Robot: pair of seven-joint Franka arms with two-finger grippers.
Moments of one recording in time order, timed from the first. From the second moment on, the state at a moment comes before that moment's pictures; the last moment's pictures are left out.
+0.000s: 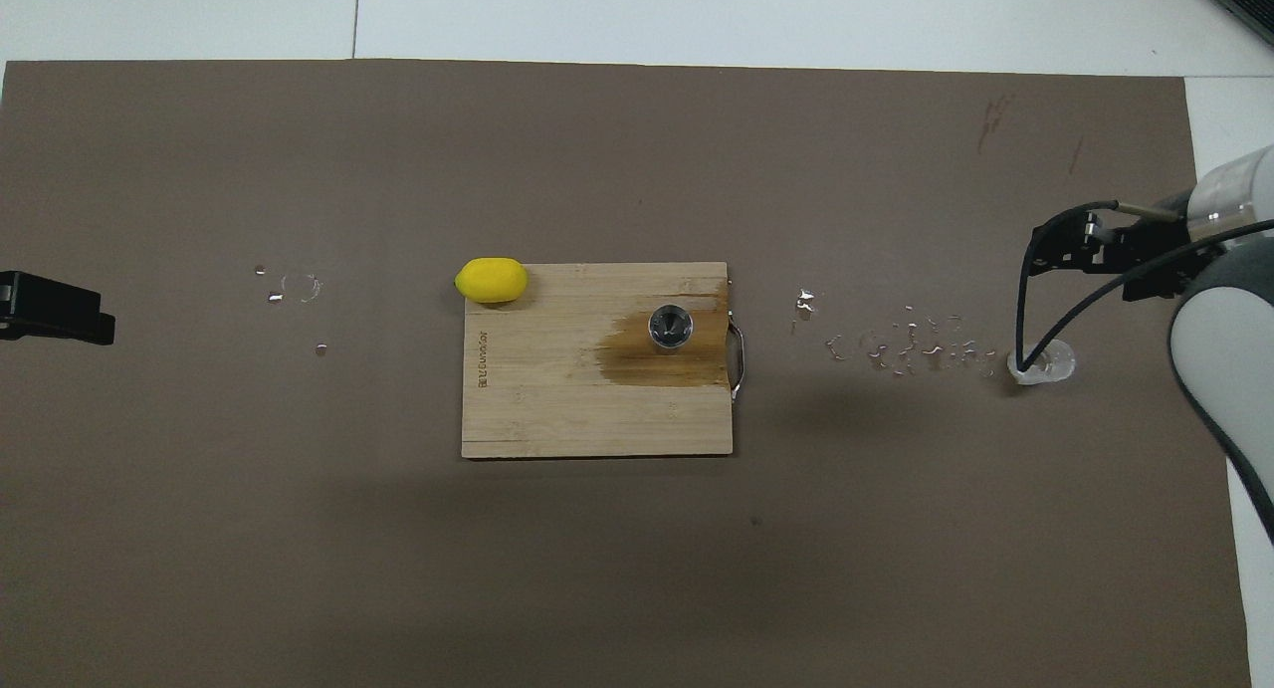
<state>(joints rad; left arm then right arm) 0.03 -0.07 -0.06 -1.56 -0.03 1.45 -0.02 -0.11 0.04 0.10 -1.70 0.02 1.78 0.25</state>
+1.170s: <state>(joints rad) 0.03 -0.07 -0.06 -1.56 -0.03 1.45 -0.02 -0.09 -0.01 0.10 -1.54 -0.02 1.50 0.15</state>
